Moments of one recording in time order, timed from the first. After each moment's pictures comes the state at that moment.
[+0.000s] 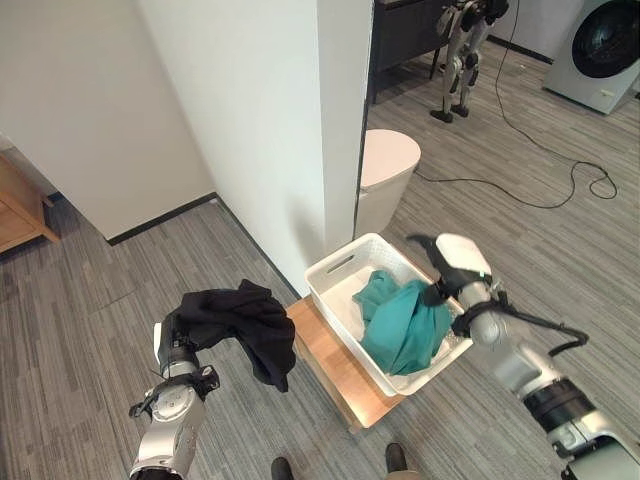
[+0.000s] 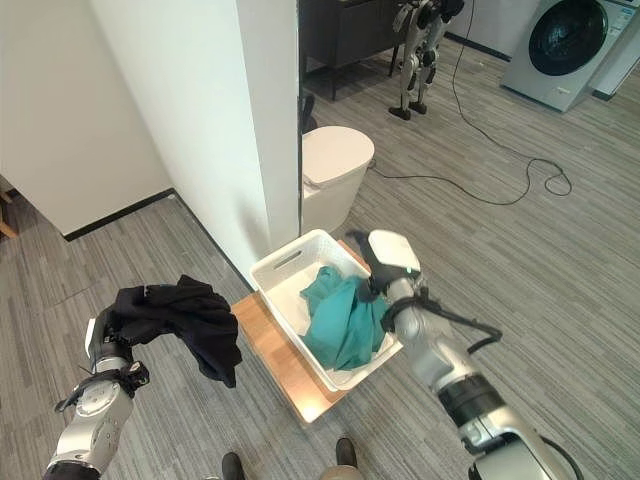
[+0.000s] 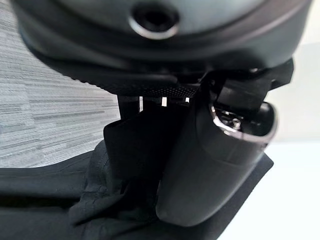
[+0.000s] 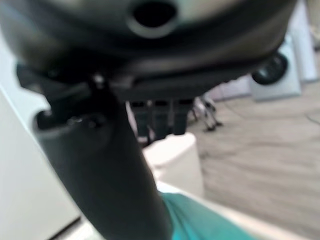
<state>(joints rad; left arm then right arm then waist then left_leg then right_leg) 0.02 0.33 0.01 0.31 -0.47 -0.06 0.34 -0.52 -0.69 0.42 0.27 -0.47 0.16 -0.13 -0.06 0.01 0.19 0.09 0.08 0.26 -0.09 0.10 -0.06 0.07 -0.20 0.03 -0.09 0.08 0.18</state>
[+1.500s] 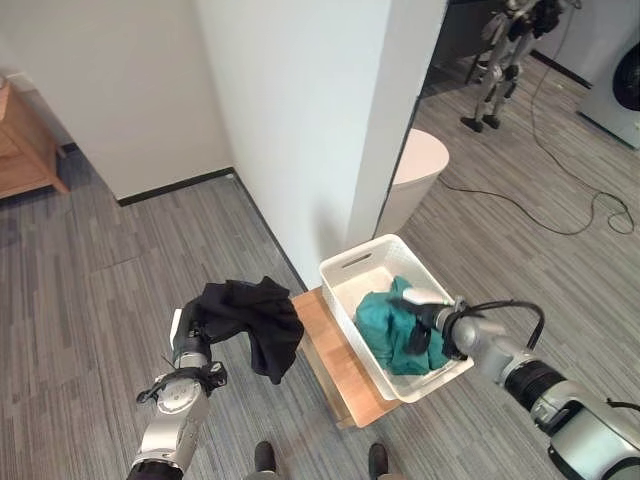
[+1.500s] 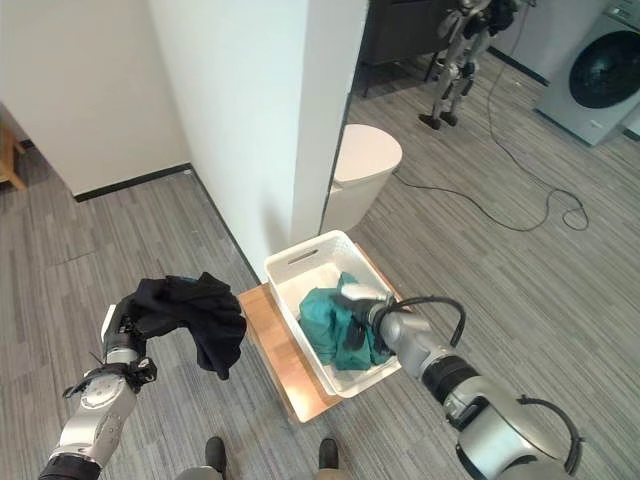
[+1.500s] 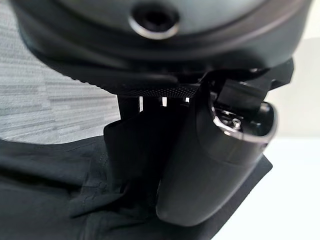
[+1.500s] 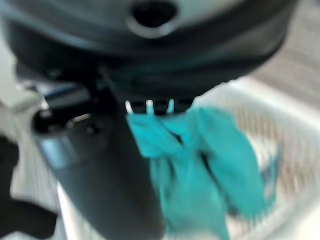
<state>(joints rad) -0.01 0.35 -0.08 0.30 -0.45 -0.06 0.18 -0.58 -0.57 0.78 0.76 -0.34 0.08 0.28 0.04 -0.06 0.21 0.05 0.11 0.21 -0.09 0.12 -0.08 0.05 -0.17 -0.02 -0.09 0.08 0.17</state>
